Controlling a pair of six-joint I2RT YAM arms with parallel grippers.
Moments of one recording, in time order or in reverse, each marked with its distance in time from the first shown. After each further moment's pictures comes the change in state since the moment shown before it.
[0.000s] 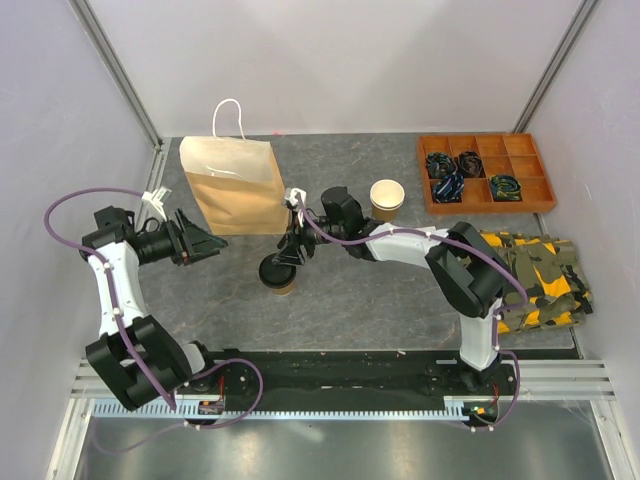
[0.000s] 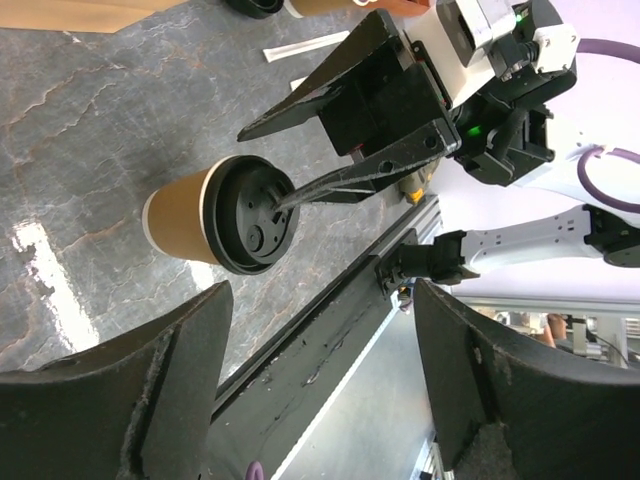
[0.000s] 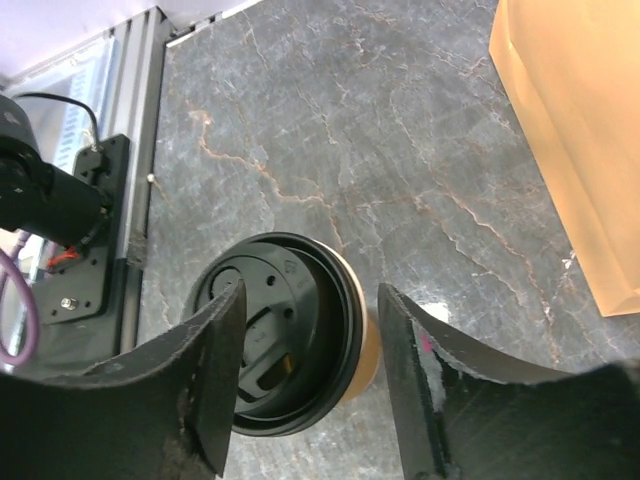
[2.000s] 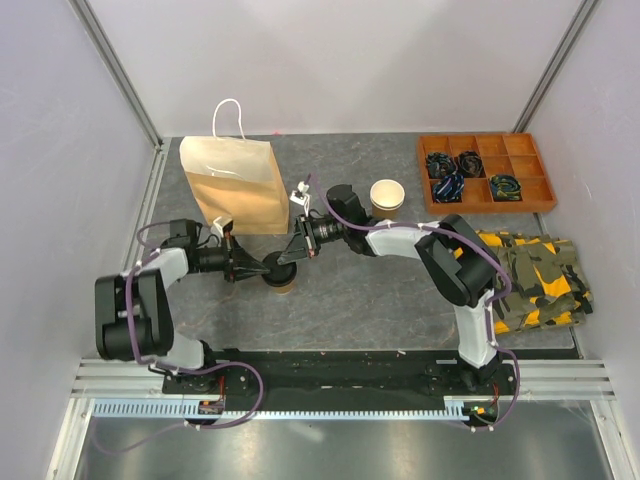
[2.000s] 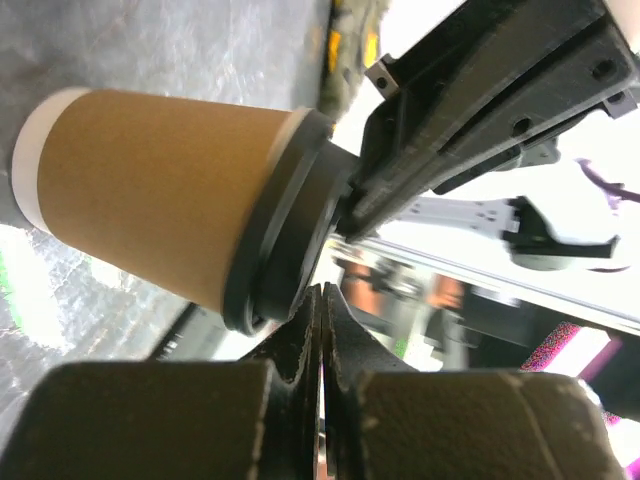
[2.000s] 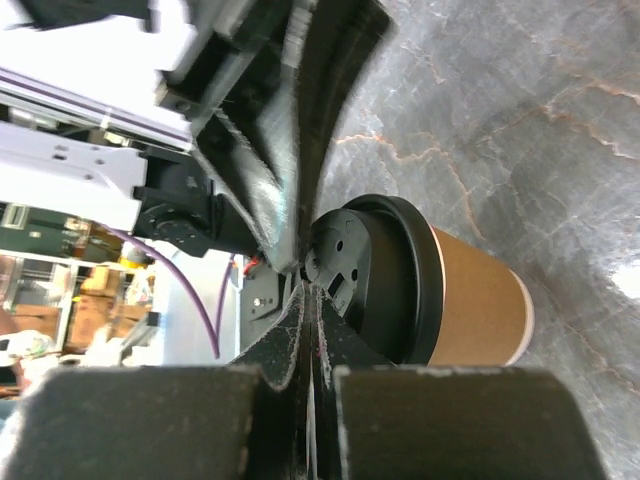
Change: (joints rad) left arm -0.361 0.304 -0.382 0.760 0.076 -0.721; right arm -0.063 0.101 0.010 0.087 -0.232 0.562
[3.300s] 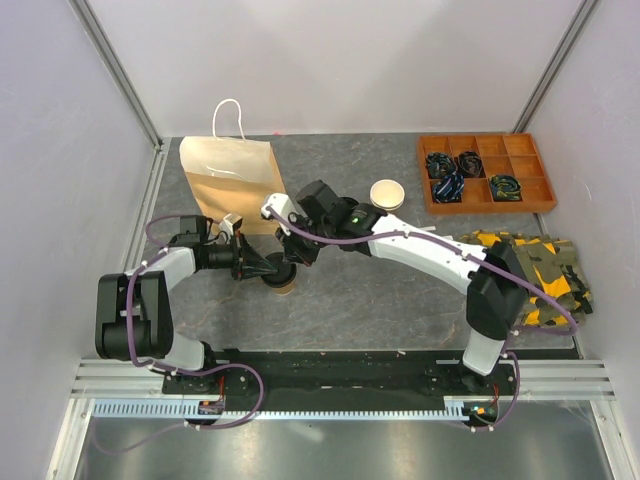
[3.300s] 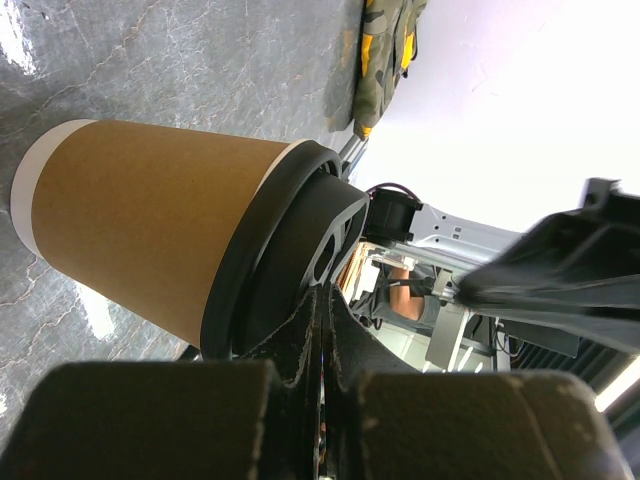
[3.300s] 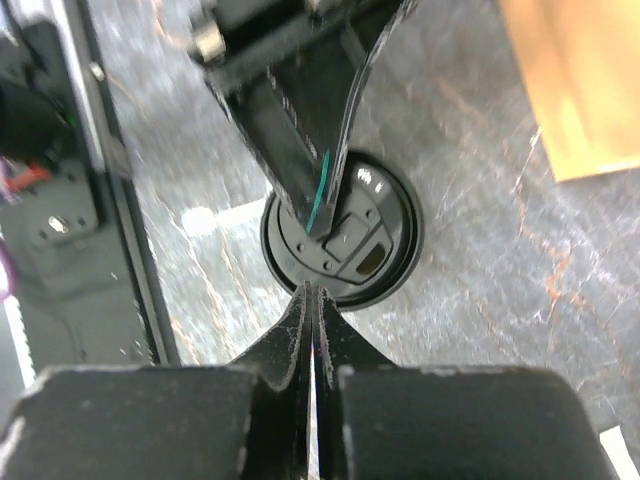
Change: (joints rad) left arm -0.095 -0.056 0.005 0.086 -0.124 -0.063; right arm 0.204 -0.274 0.288 -0.895 0.602 -0.751
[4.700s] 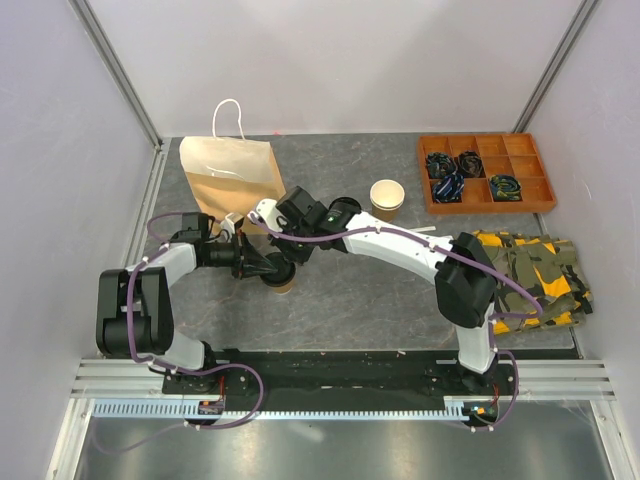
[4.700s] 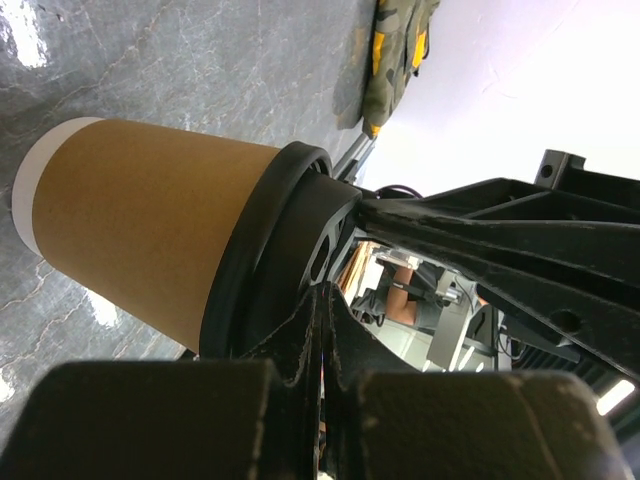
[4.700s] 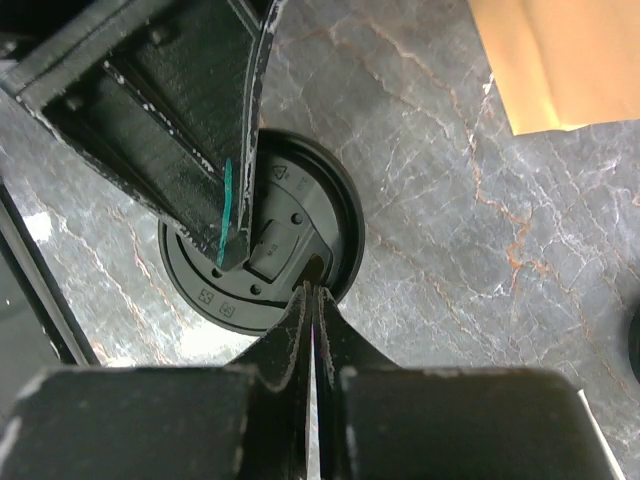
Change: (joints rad) left arm -0.008 0.024 0.034 -0.051 -0.026 0.024; right arm 0.045 0.185 0.153 -0.146 0.213 -0.023
